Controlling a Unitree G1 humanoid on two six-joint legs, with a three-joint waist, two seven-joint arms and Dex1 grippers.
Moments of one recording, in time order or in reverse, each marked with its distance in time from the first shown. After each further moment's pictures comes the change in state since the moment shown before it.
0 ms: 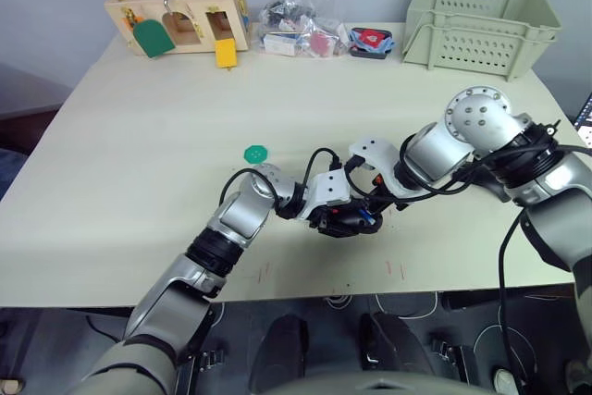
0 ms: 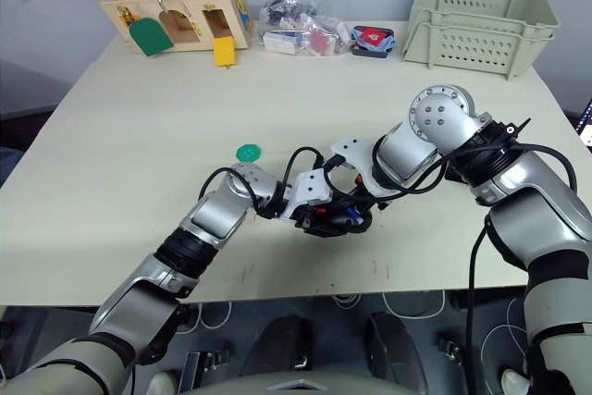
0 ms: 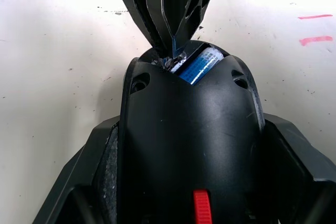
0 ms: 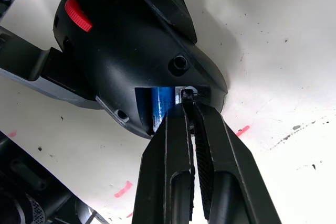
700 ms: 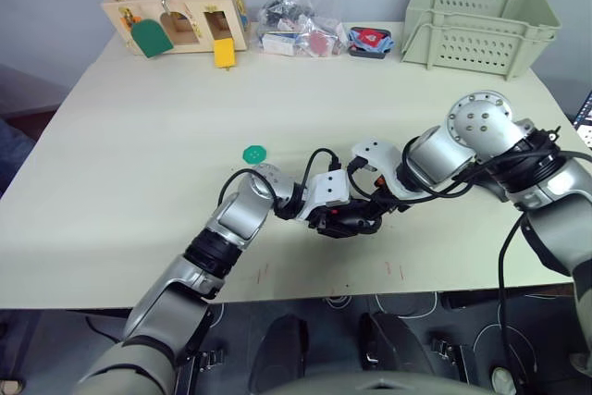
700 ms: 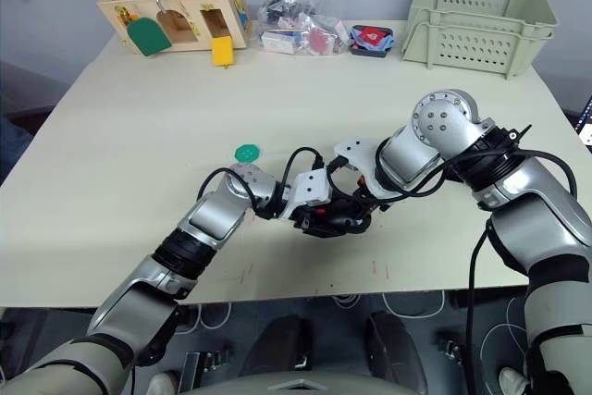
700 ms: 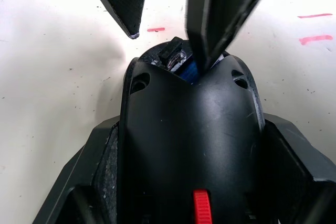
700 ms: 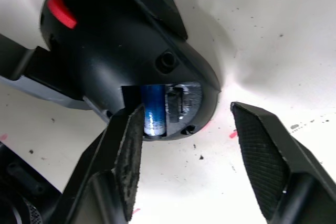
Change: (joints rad) left arm 0.007 0.008 0.001 -0.013 0.002 0.008 0.000; right arm 0.028 -0.010 -0.024 -0.025 -0.044 0.000 0.053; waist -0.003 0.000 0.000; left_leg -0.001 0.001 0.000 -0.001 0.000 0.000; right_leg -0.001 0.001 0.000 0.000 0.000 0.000
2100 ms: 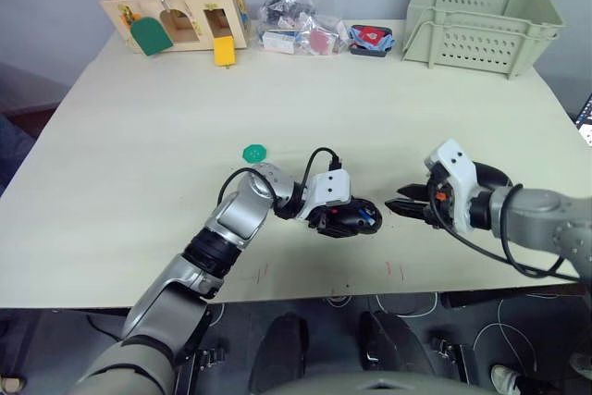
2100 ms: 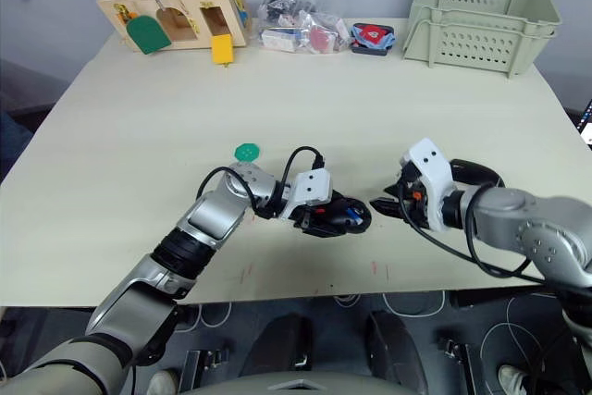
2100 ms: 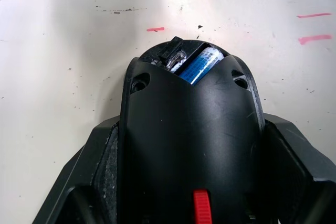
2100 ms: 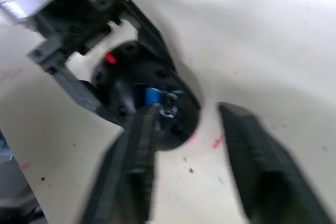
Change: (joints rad) left arm -0.005 0.008 -0.005 -0.012 -0.004 0.017 0.000; right arm 0.933 -0.207 -0.594 -0.759 -0.649 -0.692 0.713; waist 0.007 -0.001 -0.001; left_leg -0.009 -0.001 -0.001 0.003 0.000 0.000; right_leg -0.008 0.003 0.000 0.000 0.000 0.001
